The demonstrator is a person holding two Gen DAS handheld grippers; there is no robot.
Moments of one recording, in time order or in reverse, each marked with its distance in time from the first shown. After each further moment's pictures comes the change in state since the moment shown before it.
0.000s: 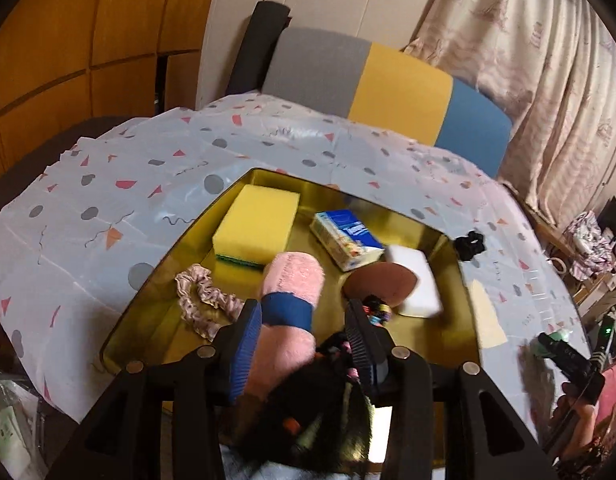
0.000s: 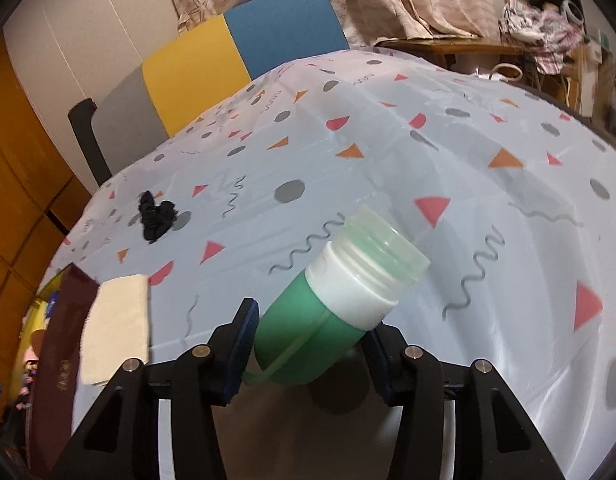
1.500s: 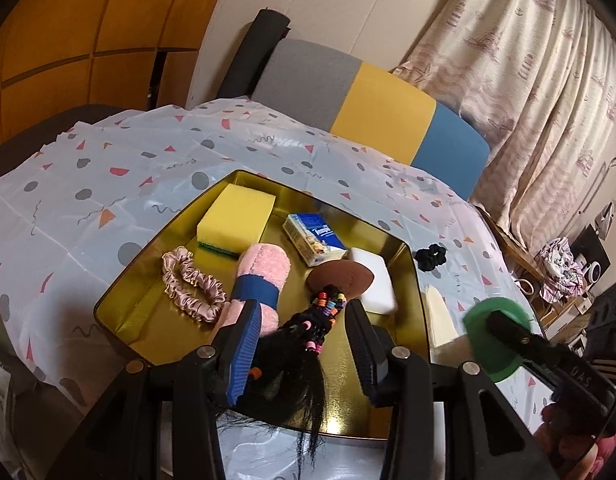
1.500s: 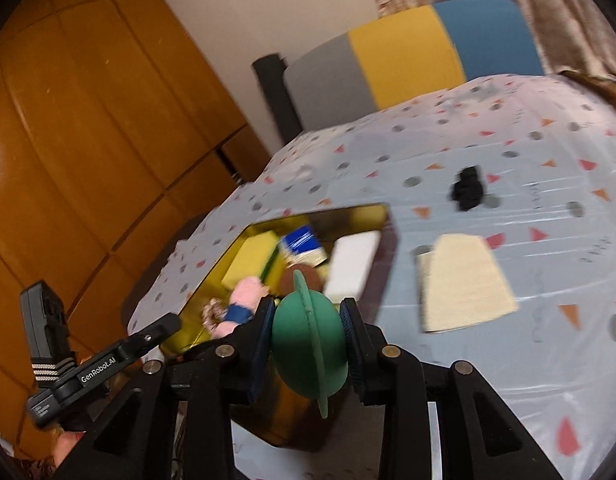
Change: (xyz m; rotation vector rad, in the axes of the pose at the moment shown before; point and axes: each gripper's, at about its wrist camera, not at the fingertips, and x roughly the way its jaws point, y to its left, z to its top) left arm -0.031 0.000 -0.011 -0.081 -0.027 -0.091; right arm -0.081 0.227 -0.060 -0.292 0.086 0.520
